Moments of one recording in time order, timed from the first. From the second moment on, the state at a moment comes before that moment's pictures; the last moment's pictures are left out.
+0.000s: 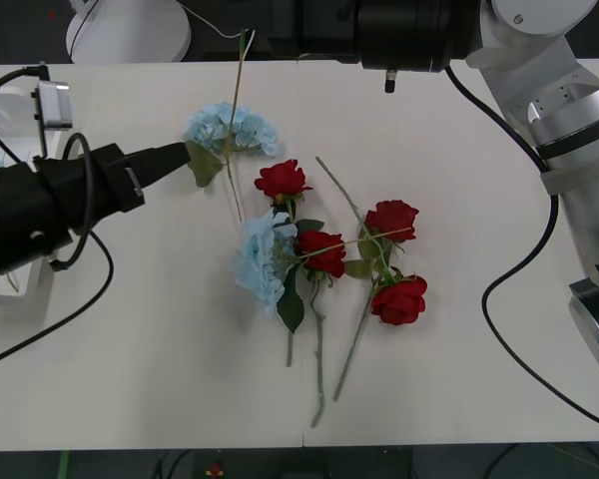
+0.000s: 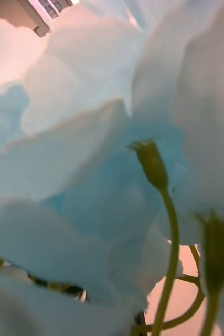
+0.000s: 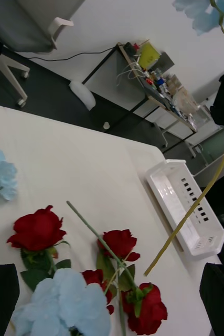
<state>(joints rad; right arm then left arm) -0.92 -0.42 0.25 -1.51 -1.61 0.95 1.90 -0.09 0.39 0.21 -2.00 1.49 1.00 -1.86</state>
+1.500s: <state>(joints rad) -0.92 -0.42 0.32 -1.51 -1.66 0.94 1.91 -0.15 0.30 -0.04 -2.02 1.23 0.78 -1.91</state>
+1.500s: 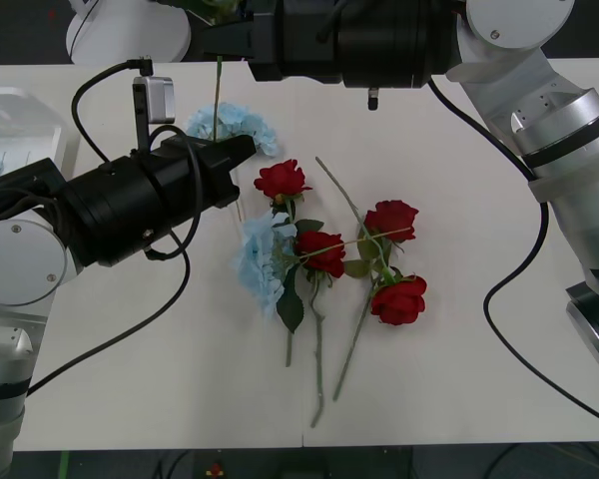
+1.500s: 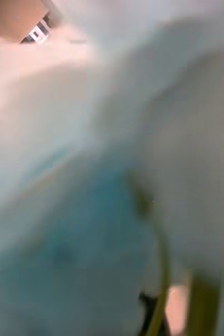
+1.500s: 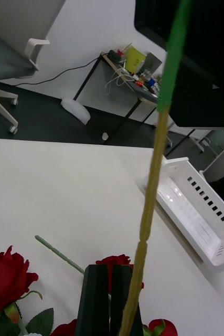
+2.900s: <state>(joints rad) -0.92 -0.87 0.55 -1.55 -1.69 0.90 0.32 -0.27 0.42 0.61 -1.57 0.13 1.05 -1.89</state>
